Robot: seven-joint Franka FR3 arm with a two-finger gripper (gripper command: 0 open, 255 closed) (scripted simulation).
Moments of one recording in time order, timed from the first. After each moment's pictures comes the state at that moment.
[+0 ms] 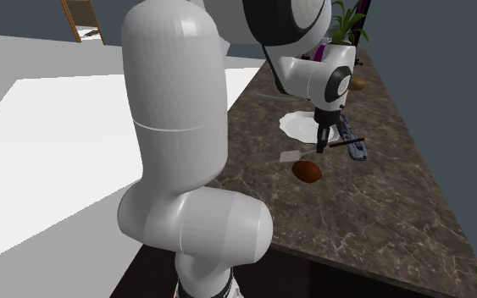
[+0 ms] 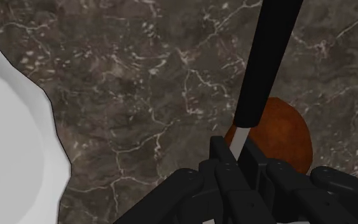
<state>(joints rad) 0.04 0.10 -0.51 -2.24 -0.02 2.35 -1.96</state>
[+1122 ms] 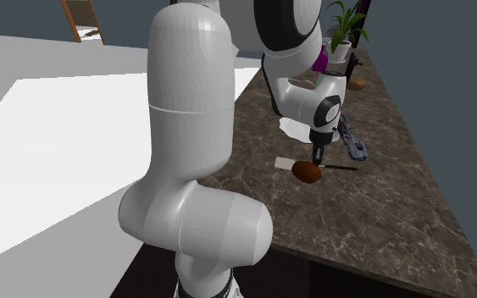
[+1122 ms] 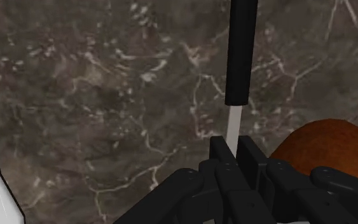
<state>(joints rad) 0.01 0.27 -0.47 -2.28 0.10 2.54 -2.03</state>
